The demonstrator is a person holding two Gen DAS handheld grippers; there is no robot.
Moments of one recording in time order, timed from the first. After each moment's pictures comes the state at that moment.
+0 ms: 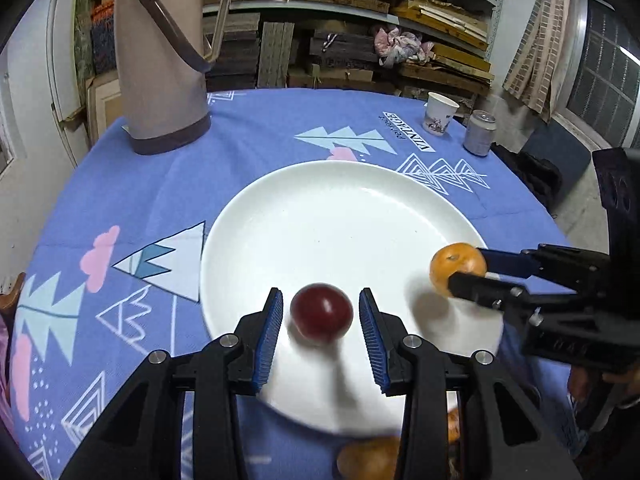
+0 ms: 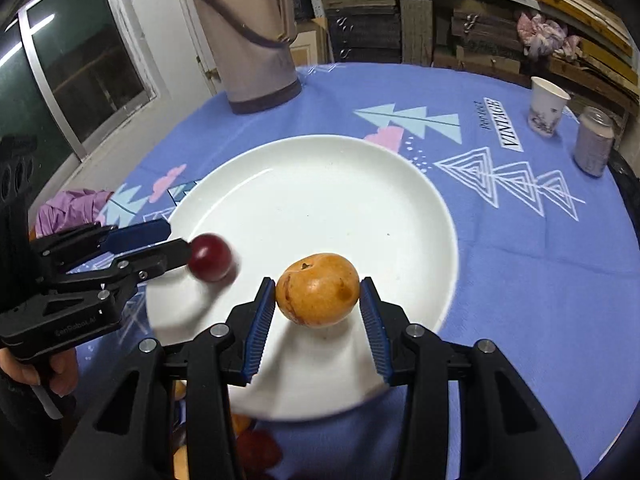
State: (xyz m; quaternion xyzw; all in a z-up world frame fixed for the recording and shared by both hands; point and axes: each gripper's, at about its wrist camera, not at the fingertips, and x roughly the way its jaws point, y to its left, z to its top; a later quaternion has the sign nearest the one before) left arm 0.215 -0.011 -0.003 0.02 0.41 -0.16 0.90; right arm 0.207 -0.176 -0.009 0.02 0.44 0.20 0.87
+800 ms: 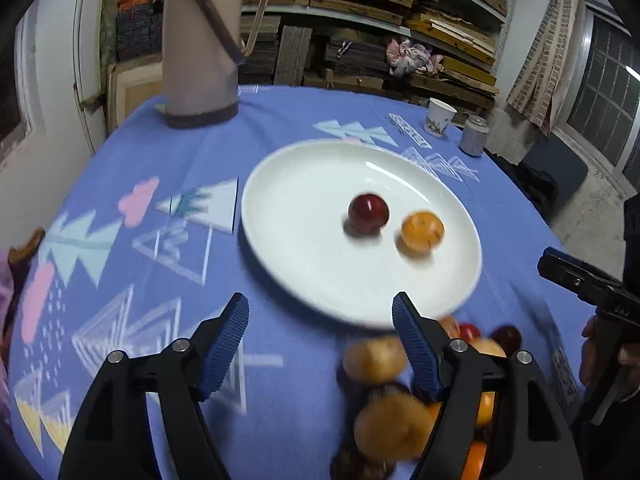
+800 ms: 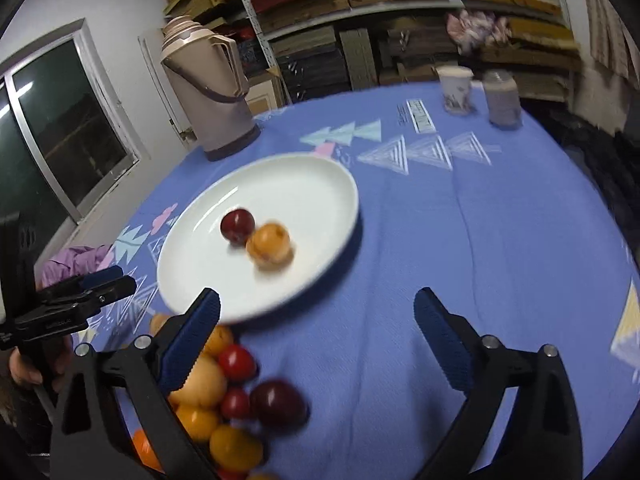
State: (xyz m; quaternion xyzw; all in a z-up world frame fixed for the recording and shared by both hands) left arm 0.128 0.026 -0.002 -0.02 0.41 -0.15 0.90; right arm 0.098 -0.259 -0.001 0.13 0.38 0.13 0.91
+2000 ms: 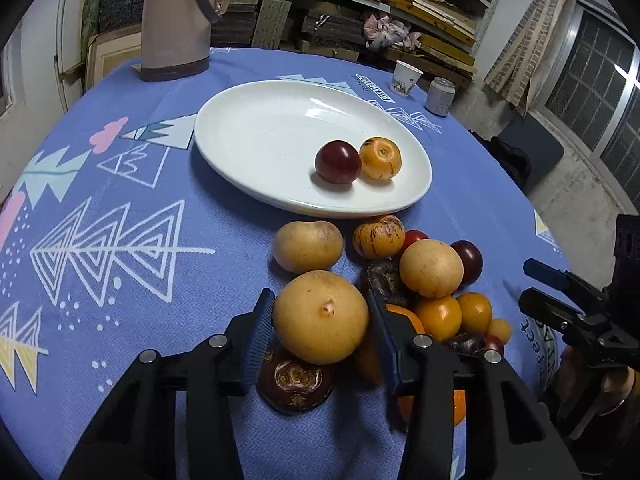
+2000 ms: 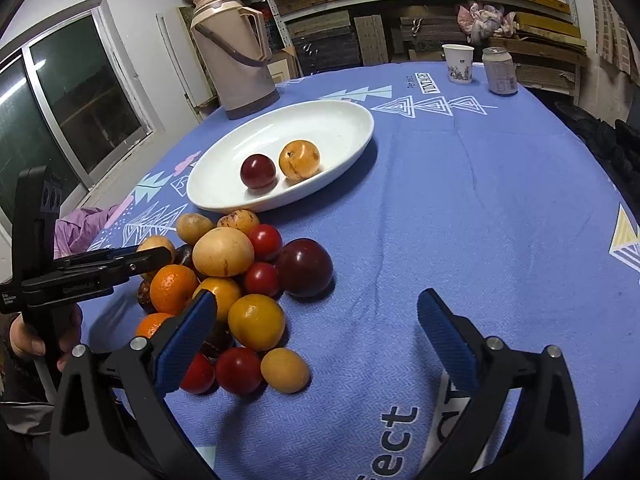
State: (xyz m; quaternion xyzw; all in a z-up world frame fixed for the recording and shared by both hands) left arm 0.075 0.005 -0.034 -0.04 0.44 -0.19 0.88; right arm 0.014 -0.240 -0.028 0.10 0.40 0.15 0.90
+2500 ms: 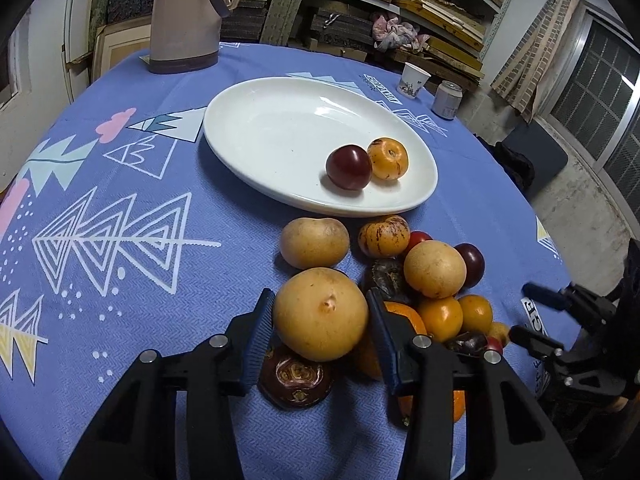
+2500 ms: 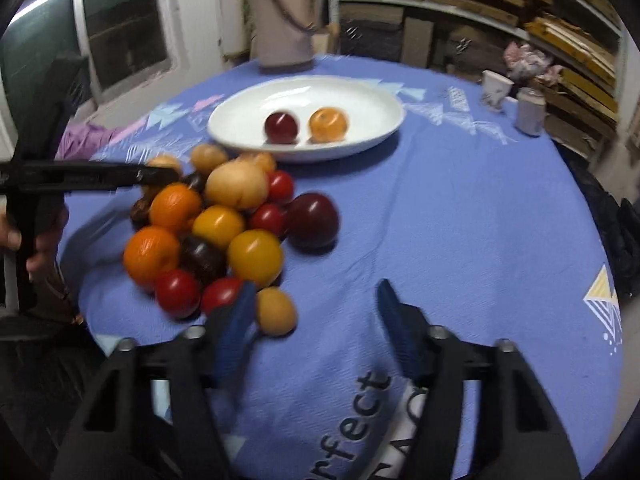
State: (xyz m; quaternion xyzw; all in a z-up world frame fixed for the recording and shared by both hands) left arm 0.075 0.007 -0.034 -0.05 0.45 -0.18 0.87; right arm -0.007 -0.222 -0.031 -0.06 0.41 0.19 0.89
